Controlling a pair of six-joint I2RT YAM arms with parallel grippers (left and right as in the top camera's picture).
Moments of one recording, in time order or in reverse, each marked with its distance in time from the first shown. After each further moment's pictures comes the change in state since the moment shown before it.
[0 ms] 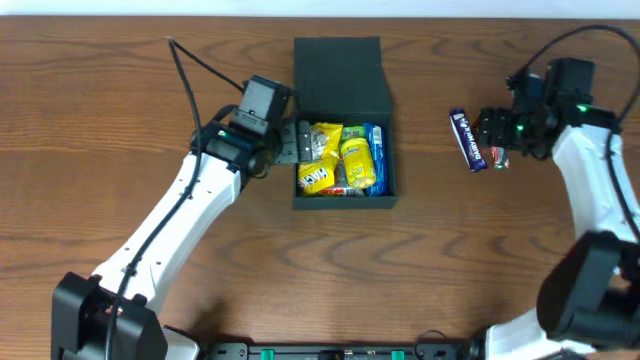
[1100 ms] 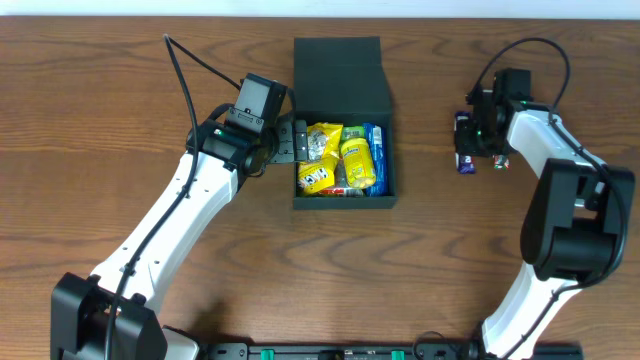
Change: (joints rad) left arm 0.010 0.000 0.000 0.001 0.000 0.028; right arm 0.082 0.309 0.025 0.121 0.095 0.007
